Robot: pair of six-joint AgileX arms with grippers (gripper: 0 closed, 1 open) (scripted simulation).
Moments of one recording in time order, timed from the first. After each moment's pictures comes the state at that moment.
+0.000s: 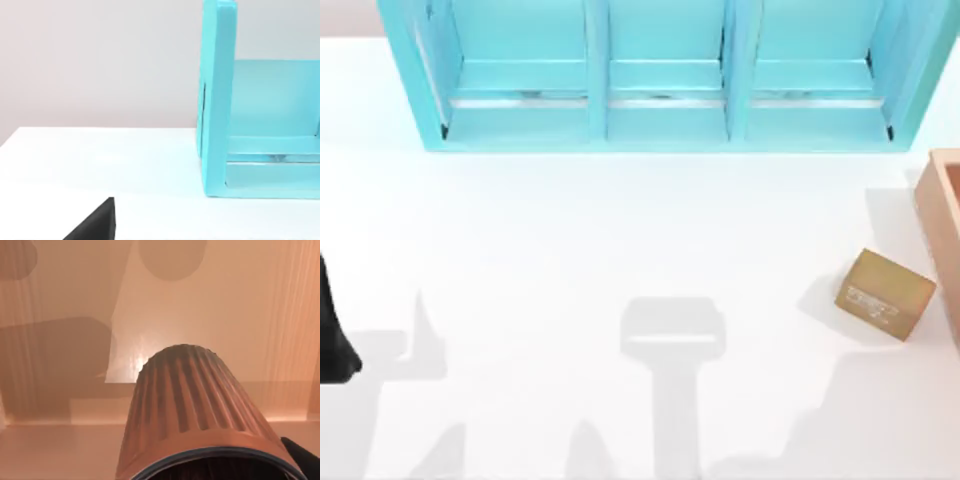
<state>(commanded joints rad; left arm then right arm) 0.00 0.00 0.00 0.00 0.00 0.00 -0.44 1.51 1.21 -1.27 0.03 -0.43</state>
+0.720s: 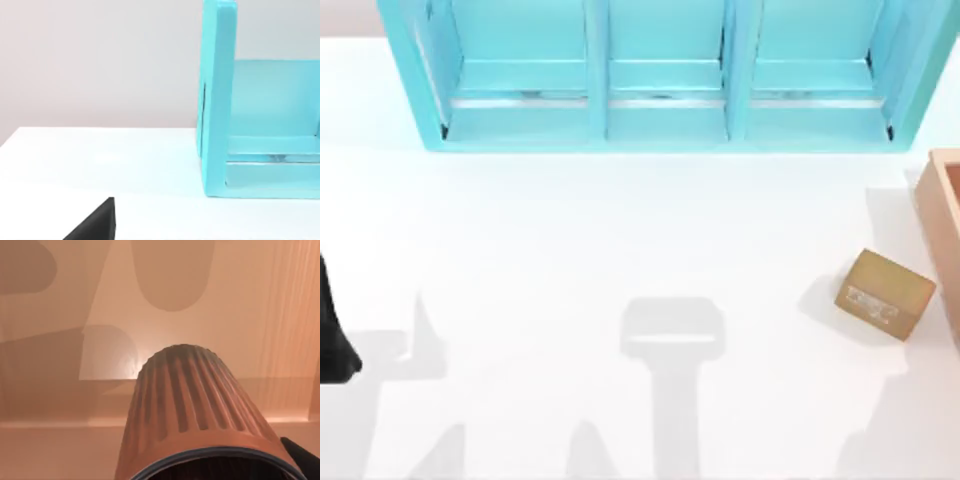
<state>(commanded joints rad) 0.00 0.00 0.00 0.00 0.00 0.00 -0.48 1.47 1.08 -1.17 0.03 -0.48</state>
